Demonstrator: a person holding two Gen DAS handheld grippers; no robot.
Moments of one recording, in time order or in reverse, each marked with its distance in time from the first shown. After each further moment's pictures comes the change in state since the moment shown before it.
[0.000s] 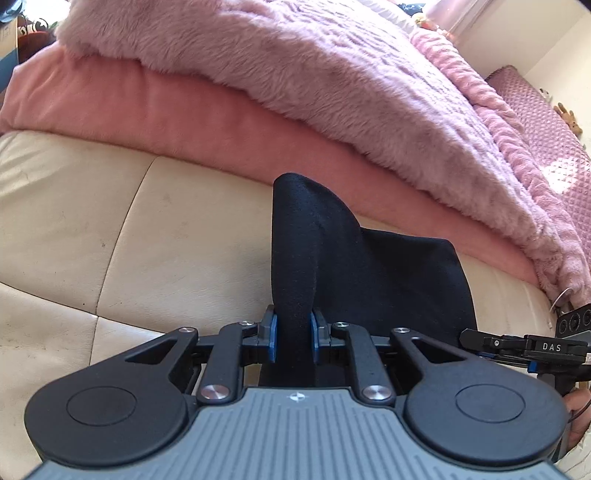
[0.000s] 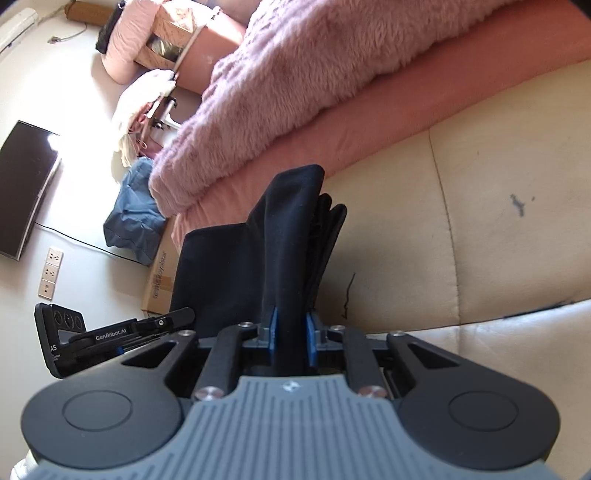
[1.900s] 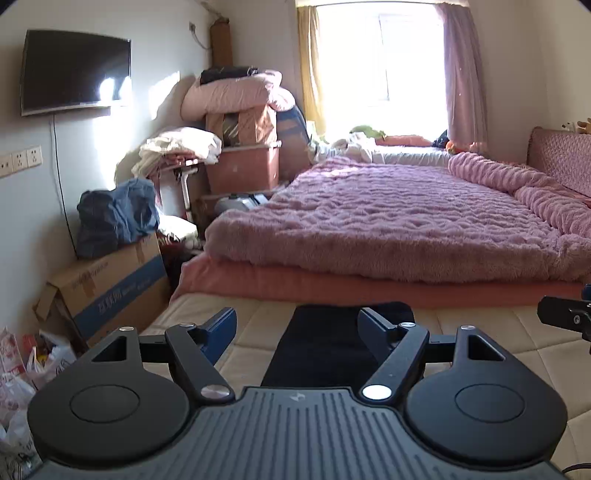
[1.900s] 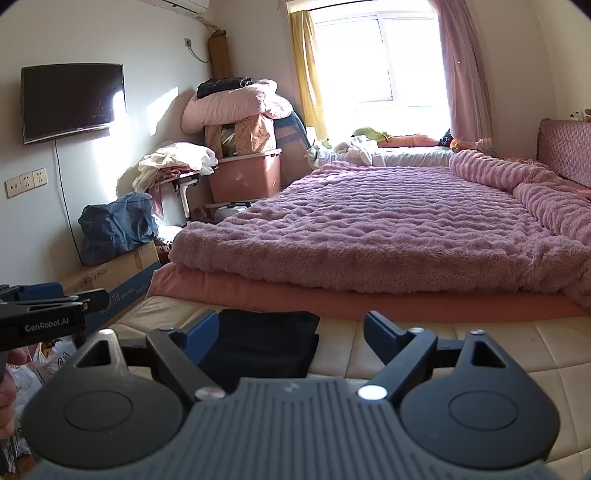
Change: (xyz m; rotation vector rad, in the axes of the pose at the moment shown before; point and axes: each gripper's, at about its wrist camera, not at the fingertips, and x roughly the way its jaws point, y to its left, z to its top) left arm -0.194 -0.205 -0.215 0.198 -0.657 0.513; right arm -0.232 0.148 -0.225 -0.699 -0.576 -0.345
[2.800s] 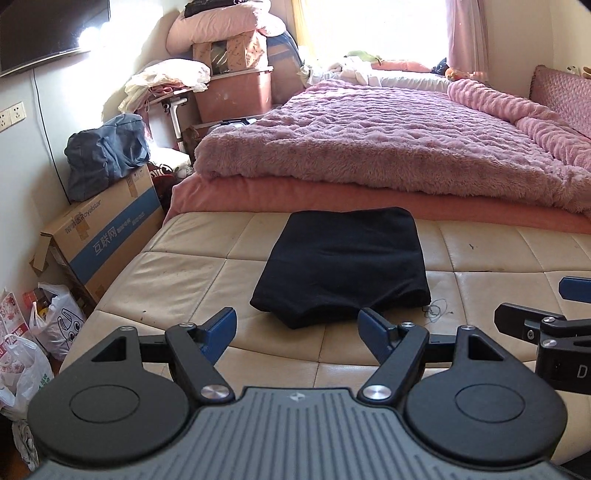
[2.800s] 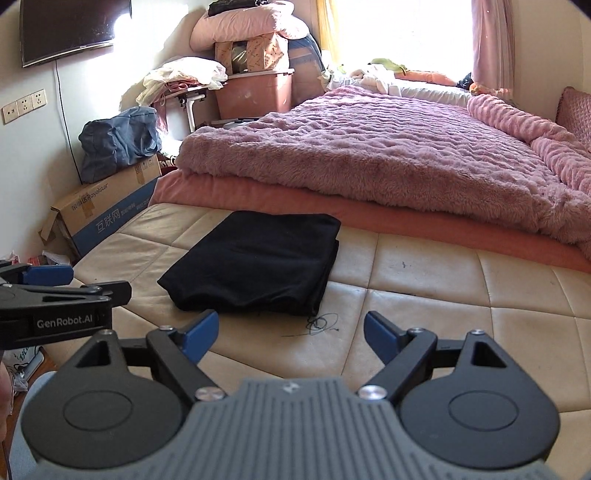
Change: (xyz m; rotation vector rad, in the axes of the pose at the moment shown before) left arm 0.006 -0.008 -0.043 0.049 0.223 0.007; right arm 0.040 0.030 -0.047 -0.055 0.246 -0.015
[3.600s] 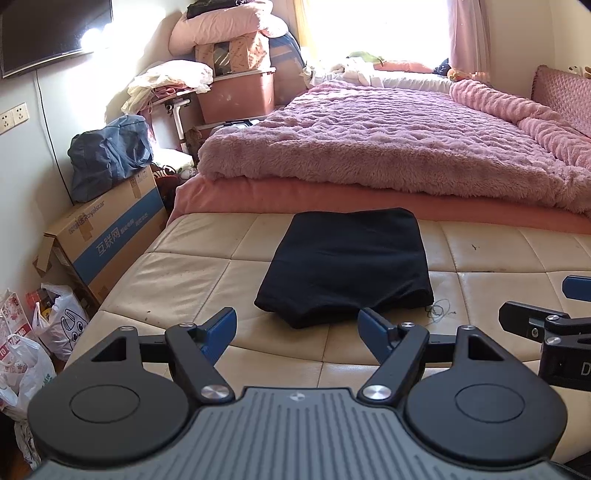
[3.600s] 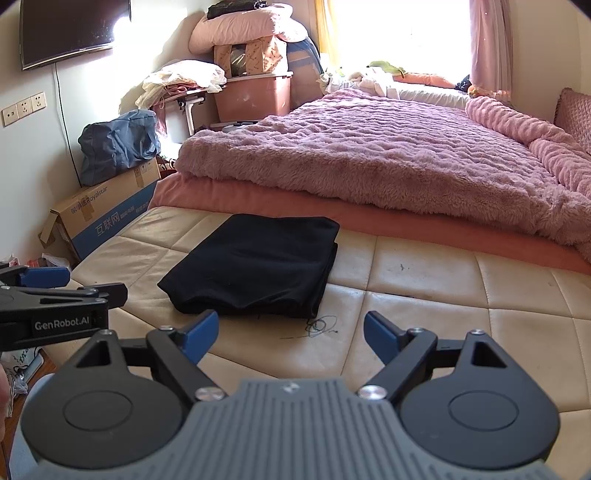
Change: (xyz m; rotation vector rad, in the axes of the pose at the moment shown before) left arm -0.001 0.000 0.001 0.000 -0.002 0.009; right arm -0.003 0.001 -0.001 0.002 -0.009 -0.004
